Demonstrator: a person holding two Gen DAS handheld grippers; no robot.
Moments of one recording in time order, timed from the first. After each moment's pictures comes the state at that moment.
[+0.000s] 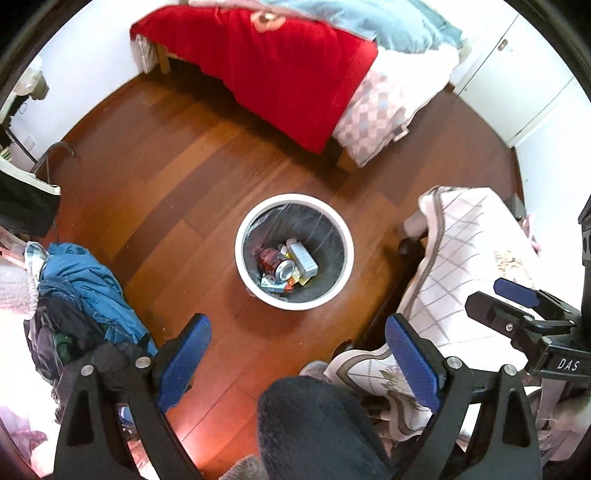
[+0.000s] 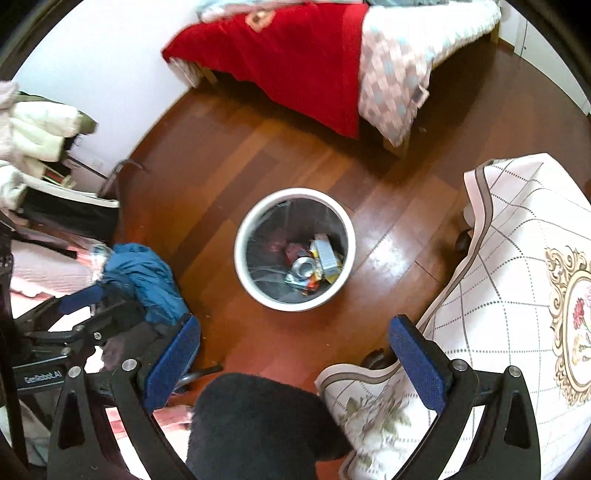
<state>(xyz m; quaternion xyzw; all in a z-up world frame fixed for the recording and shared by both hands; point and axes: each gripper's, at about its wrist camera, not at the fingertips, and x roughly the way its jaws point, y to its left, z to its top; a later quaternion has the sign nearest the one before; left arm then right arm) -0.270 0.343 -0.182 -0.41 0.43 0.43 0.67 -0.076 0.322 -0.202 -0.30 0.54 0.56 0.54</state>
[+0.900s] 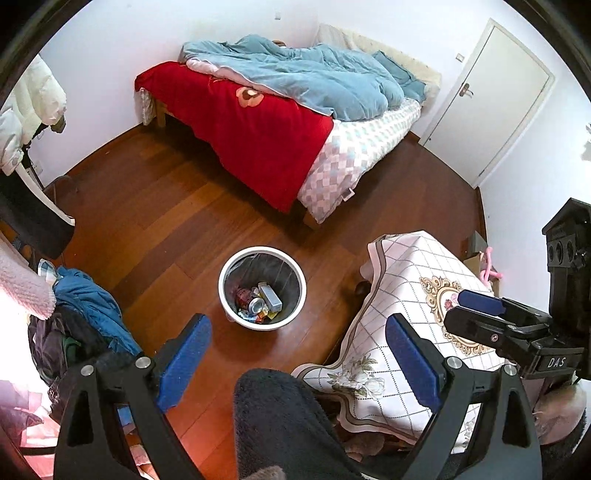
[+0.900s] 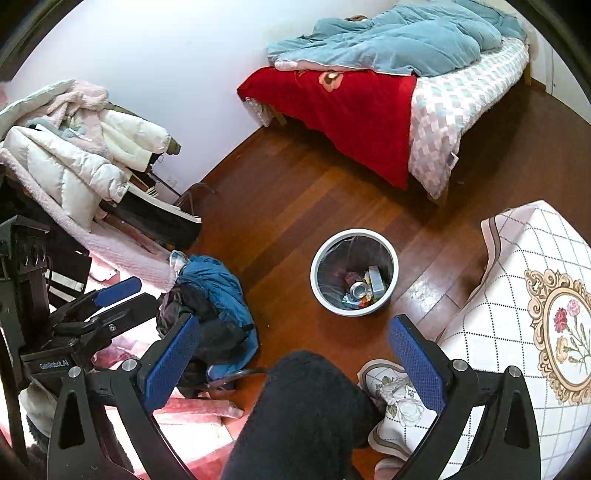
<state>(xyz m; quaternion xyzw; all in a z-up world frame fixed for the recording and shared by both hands) -0.285 0.263 -0.056 -0.38 0.33 0.45 0.74 -0.089 0.229 -0.038 -0.23 0.49 0.66 0.51</state>
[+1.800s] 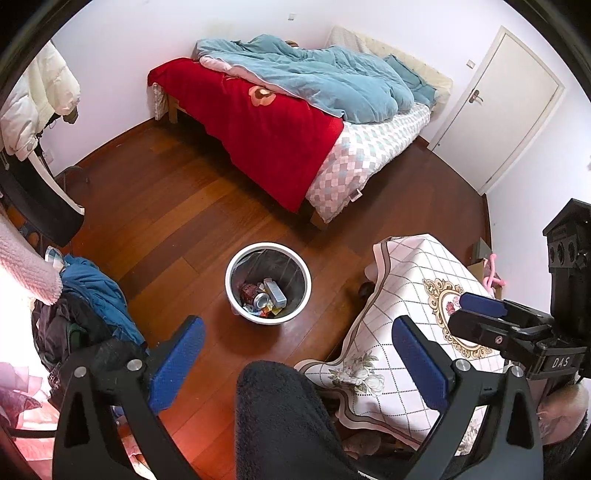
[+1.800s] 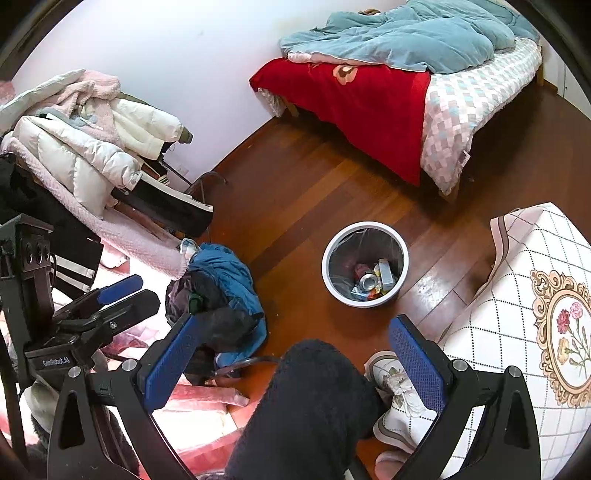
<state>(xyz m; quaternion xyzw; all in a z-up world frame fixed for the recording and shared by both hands) -0.291 0.250 -0.051 -0.39 0.33 0.46 0.73 -0.097 0.226 -0.029 -0.25 0.50 0.67 0.49</state>
